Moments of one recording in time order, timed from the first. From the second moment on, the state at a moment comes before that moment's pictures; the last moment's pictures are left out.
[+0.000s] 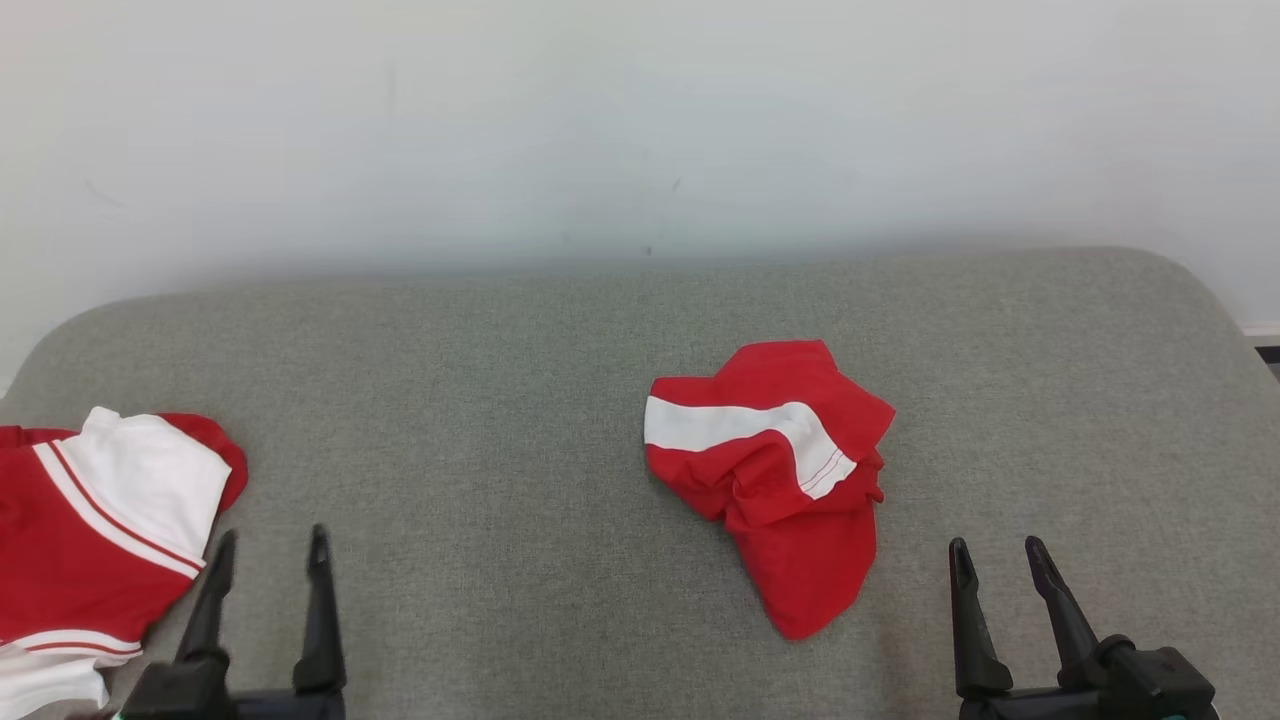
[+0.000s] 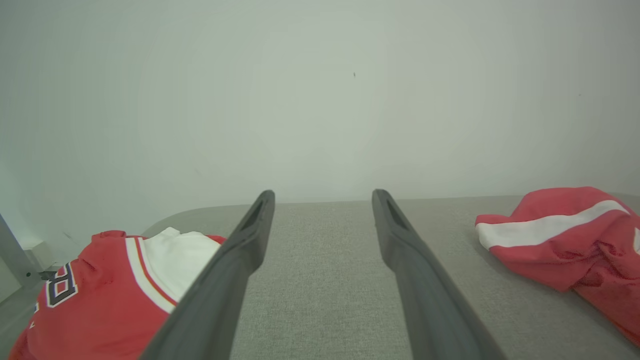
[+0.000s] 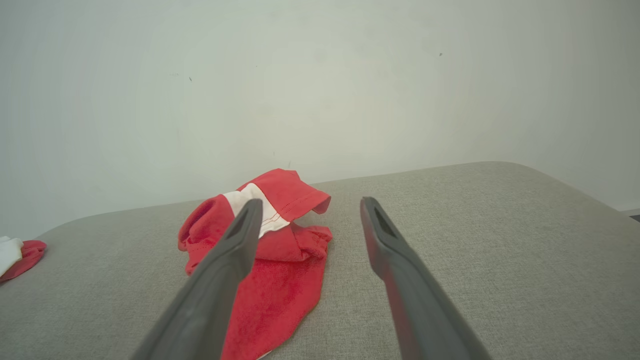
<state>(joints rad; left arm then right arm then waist) -0.05 0.25 -0.16 0.10 -0.28 0.09 -0.26 0.06 -0.05 -0.05 0.11 0.16 0.13 -0.26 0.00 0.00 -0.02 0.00</state>
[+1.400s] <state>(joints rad) 0.07 0.11 -0.03 0.17 -0.11 -0.03 -0.26 0.09 -0.05 -0.06 0.17 0.16 0.13 -0.26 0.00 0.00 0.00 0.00</state>
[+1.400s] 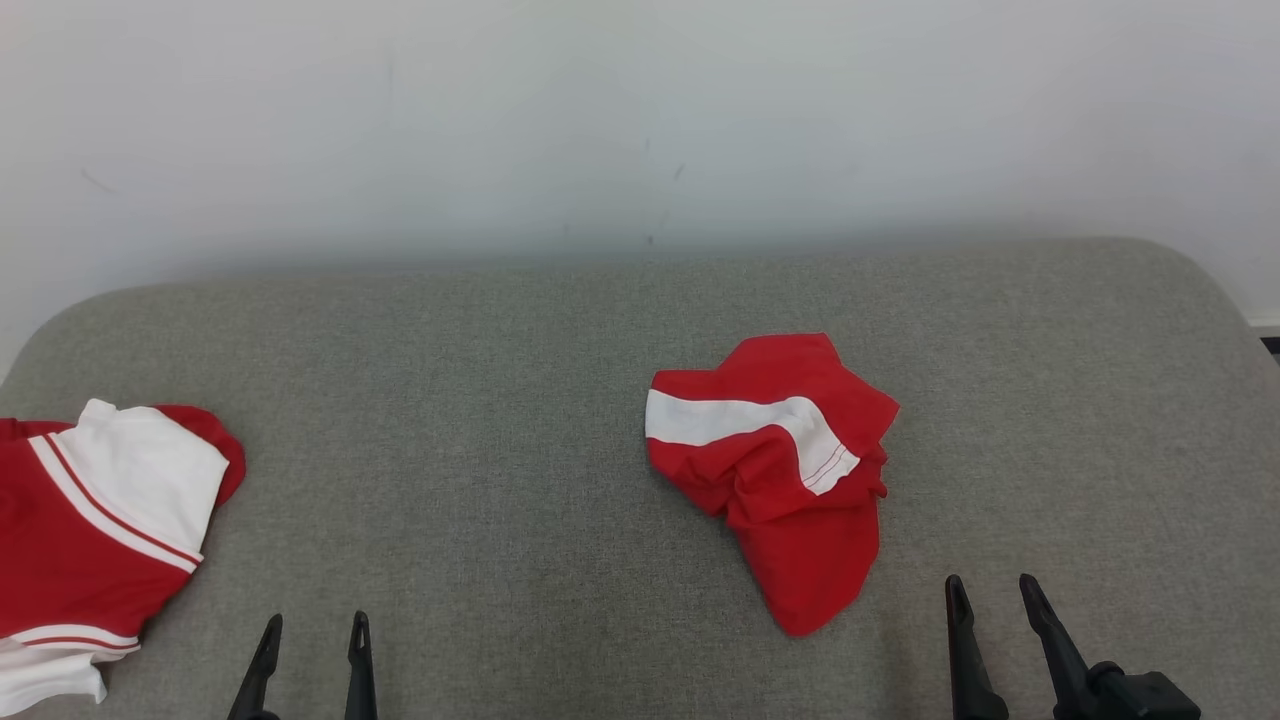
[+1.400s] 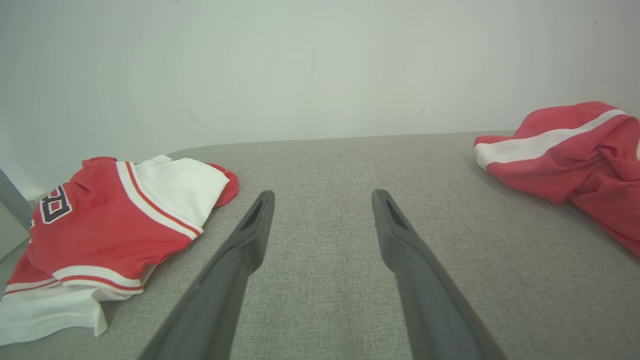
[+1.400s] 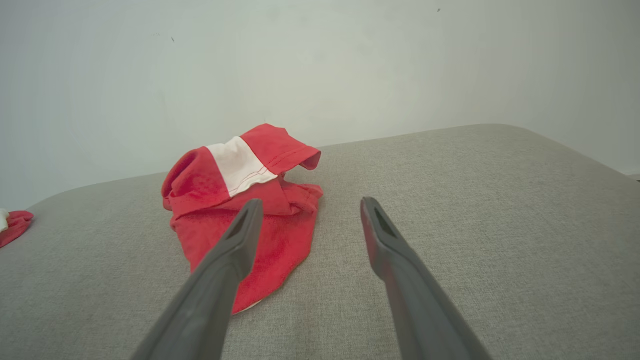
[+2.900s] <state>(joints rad) 0.05 0.08 -0.01 0.19 -0.06 -0.06 -0.26 -0.17 -0.09 0.01 0.28 0.13 0.13 -0.26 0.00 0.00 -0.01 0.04</state>
